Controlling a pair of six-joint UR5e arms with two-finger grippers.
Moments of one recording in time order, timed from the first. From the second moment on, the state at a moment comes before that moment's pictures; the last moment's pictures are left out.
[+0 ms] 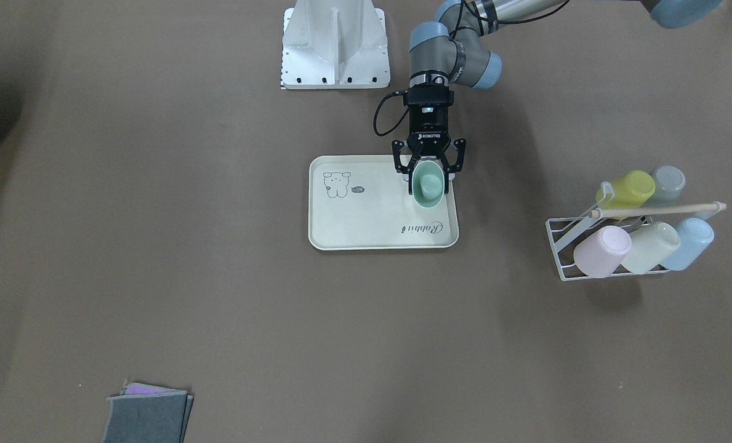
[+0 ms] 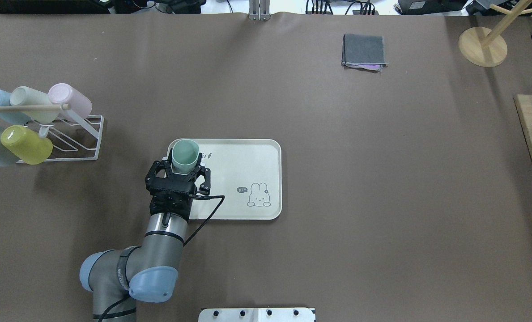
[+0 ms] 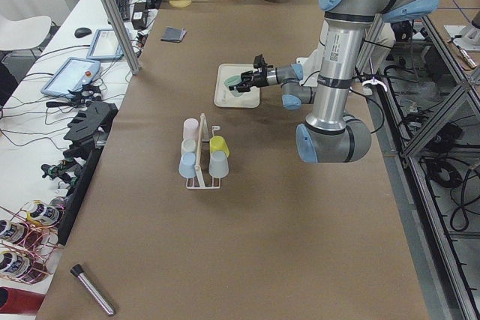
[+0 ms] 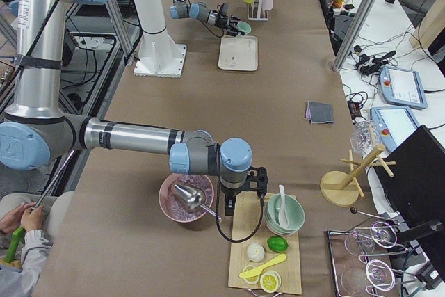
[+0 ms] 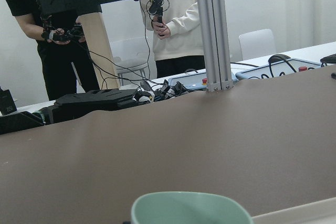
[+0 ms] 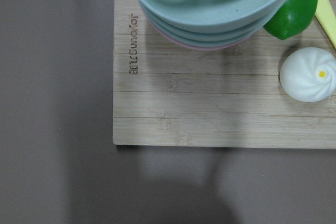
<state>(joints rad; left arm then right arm) -0.16 -1.99 -1.55 -2.33 -0.43 -1.01 1.55 -1.73 1.66 -1.50 2.36 0.04</state>
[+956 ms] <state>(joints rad) -0.19 -2.19 -1.33 -2.32 -0.41 -1.00 1.55 -1.74 1.66 -1.50 2.36 0.01</state>
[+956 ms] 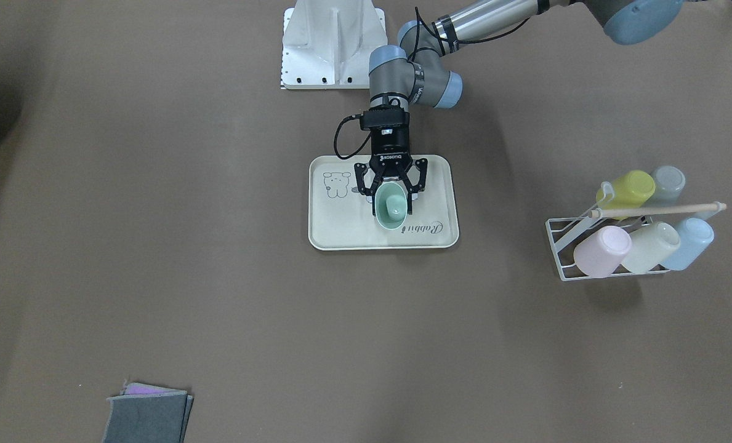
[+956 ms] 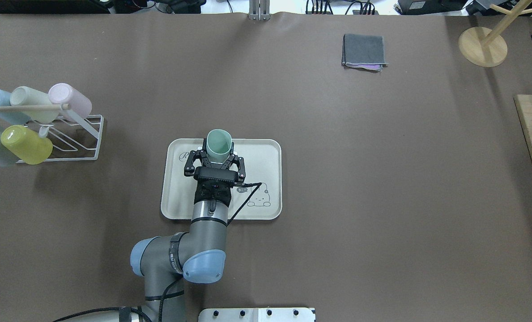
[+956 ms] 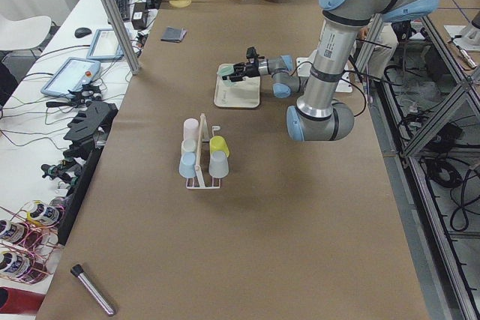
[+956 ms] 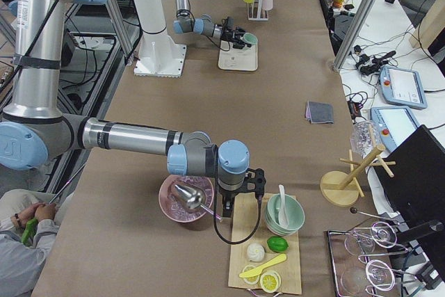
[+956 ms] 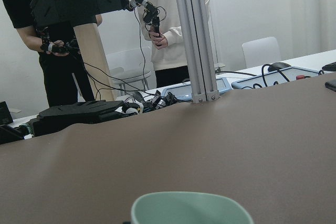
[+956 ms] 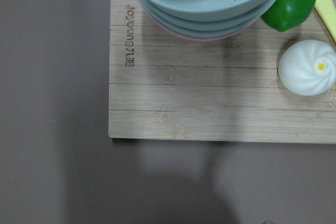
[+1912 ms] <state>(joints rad) -0.19 -2.20 -1.30 -2.32 -0.40 -1.00 1.55 -1.74 1.65 -1.50 2.36 0.01</state>
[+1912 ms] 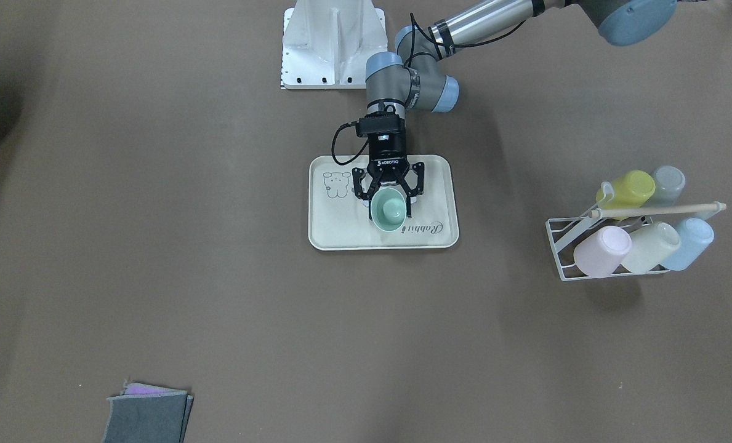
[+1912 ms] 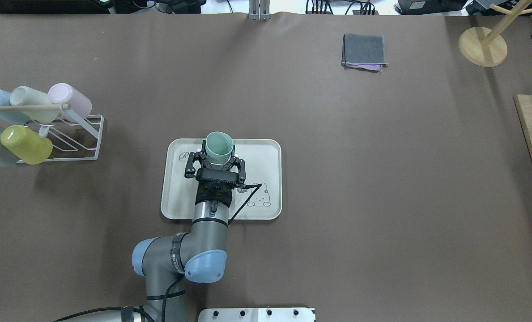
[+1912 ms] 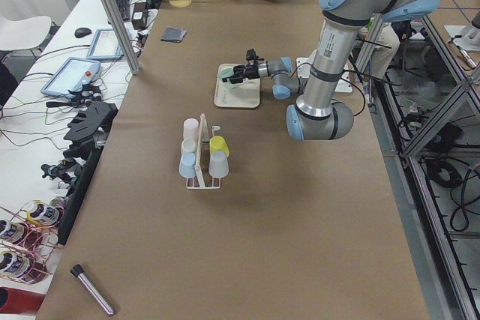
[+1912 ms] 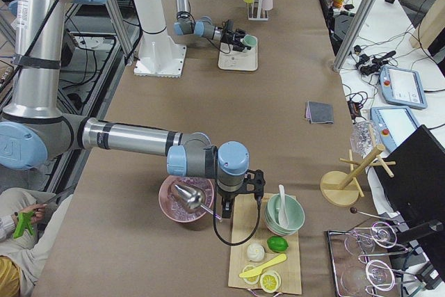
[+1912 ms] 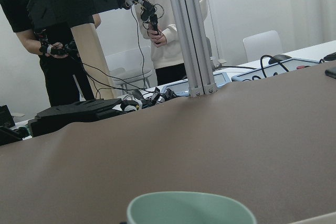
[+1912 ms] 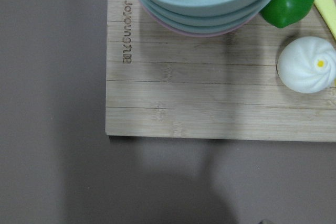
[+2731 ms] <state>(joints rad) -0.19 -2.20 -1.31 -2.33 -0.41 -1.00 1.55 -1.74 1.64 -1.50 2.36 0.02</state>
